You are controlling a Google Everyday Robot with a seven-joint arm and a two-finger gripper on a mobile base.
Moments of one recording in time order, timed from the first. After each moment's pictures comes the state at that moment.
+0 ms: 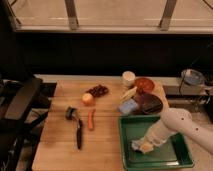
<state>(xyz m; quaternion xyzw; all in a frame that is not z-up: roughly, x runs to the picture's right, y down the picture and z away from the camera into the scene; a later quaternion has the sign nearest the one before) 0.207 0.316 0.738 -0.44 -0.09 0.28 0.85</state>
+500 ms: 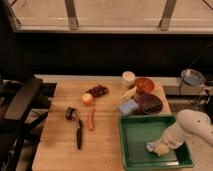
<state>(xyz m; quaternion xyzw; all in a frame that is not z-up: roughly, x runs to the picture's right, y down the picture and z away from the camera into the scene) 0.294 0.312 0.744 -0.43 -0.04 0.33 0.84</state>
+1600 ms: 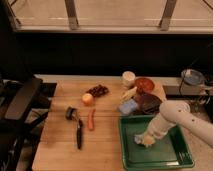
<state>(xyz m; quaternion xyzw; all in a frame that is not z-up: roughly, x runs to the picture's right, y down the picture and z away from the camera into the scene) 0.213 0.293 0.754 -0.44 -0.07 0.26 0.86</state>
